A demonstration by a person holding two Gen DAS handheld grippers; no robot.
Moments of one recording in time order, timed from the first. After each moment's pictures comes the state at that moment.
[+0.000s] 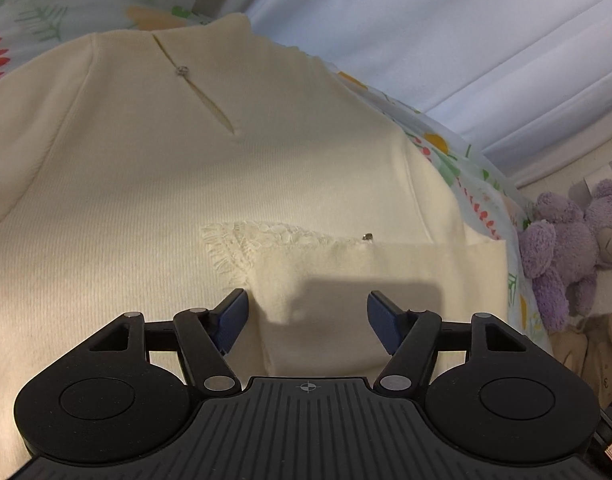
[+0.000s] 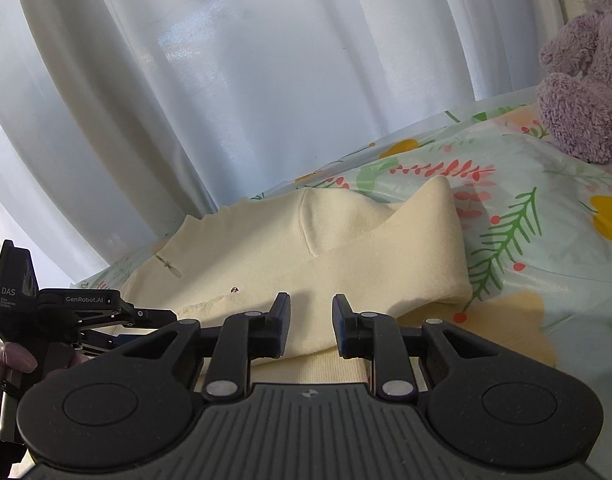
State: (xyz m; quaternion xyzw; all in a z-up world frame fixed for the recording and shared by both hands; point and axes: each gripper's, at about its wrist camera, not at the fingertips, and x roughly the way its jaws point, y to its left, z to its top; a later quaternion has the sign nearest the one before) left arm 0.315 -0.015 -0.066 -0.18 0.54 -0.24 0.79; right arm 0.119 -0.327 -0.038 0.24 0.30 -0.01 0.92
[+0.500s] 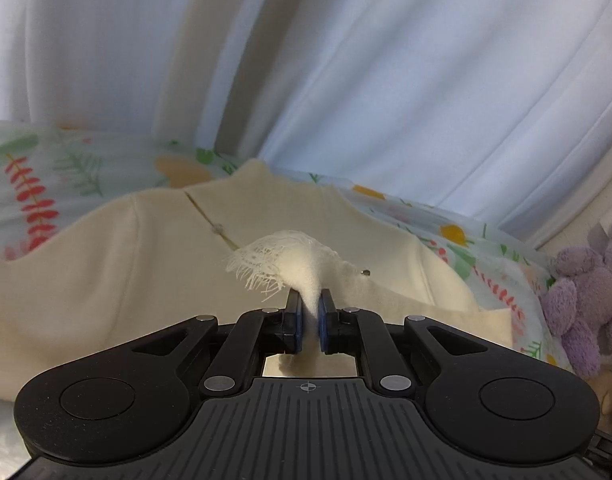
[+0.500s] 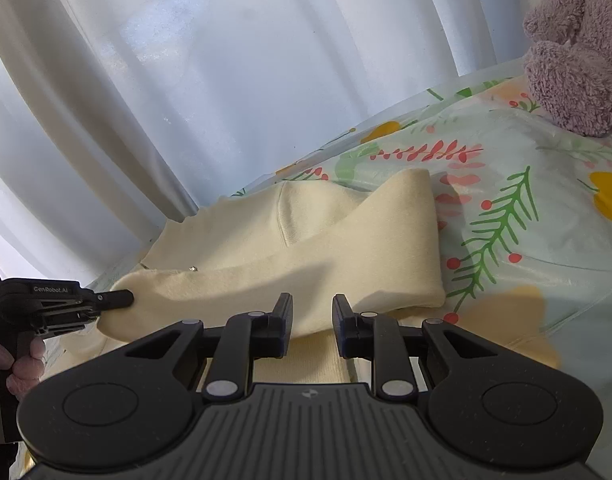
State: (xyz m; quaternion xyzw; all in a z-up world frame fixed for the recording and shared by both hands) left arm 0.333 0.017 -0.003 -0.12 0.42 -0.17 0.88; right arm 0.149 -0.343 -0.051 0.28 0.33 -0.02 0.90
